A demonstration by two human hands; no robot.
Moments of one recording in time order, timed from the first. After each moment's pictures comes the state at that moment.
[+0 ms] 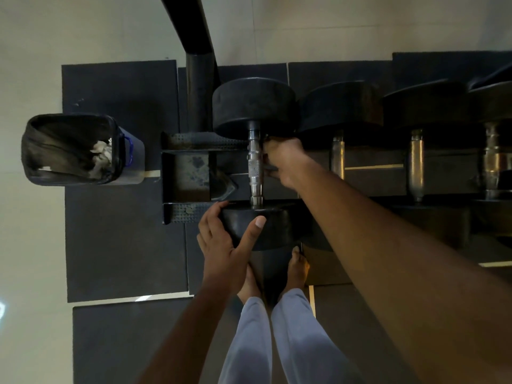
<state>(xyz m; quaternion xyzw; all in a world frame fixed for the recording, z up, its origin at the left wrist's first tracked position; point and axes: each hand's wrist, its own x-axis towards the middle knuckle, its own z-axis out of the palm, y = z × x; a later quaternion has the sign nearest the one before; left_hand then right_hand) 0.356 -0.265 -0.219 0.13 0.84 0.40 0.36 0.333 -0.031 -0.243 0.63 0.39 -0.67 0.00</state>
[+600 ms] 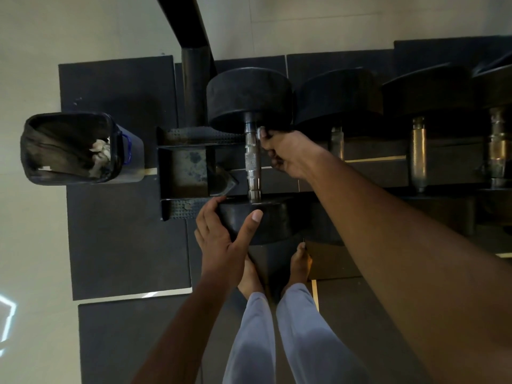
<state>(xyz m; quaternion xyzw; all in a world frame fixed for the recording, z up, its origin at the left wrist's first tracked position) 0.356 -0.265 -0.223 0.13 0.85 0.38 0.34 0.351 -0.022 -0.238 0.58 0.44 -0.68 0.06</state>
